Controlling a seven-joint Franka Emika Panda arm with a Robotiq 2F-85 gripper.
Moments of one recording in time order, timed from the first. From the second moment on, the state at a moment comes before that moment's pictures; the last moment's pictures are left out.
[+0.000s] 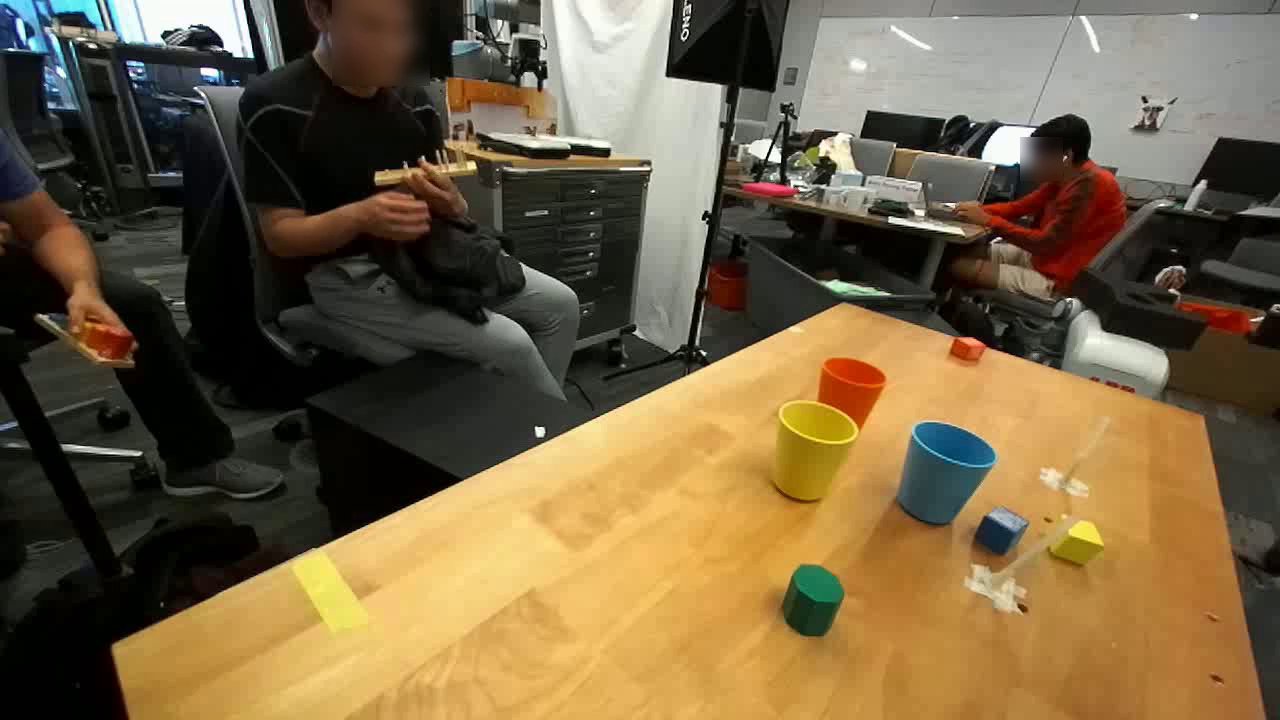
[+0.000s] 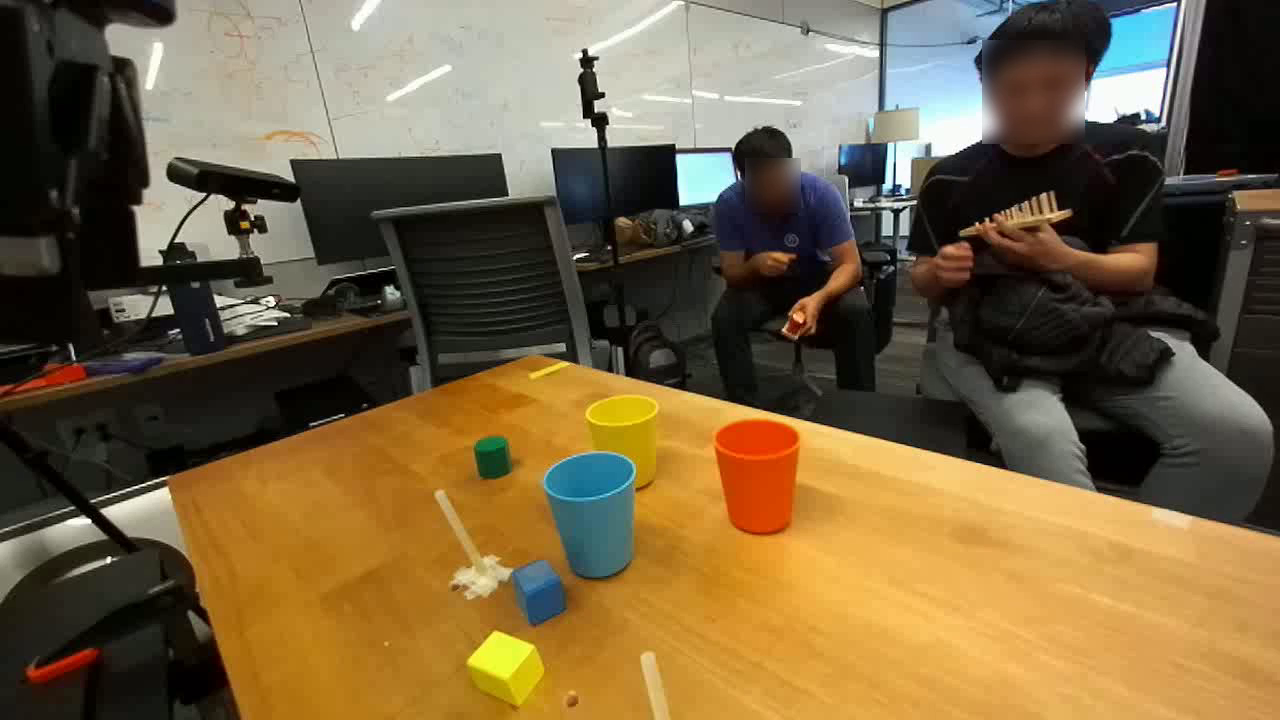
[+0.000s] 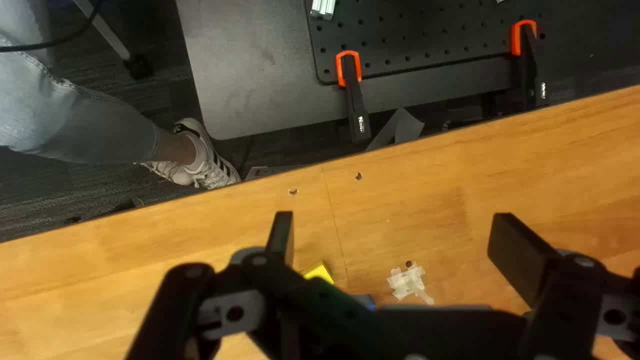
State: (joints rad) arm -0.20 -0.64 -0.29 -2.59 -0.14 1.76 -0.24
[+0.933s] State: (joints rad) arm -0.20 -0.64 -0.29 -2.59 -0.14 1.76 -0.24
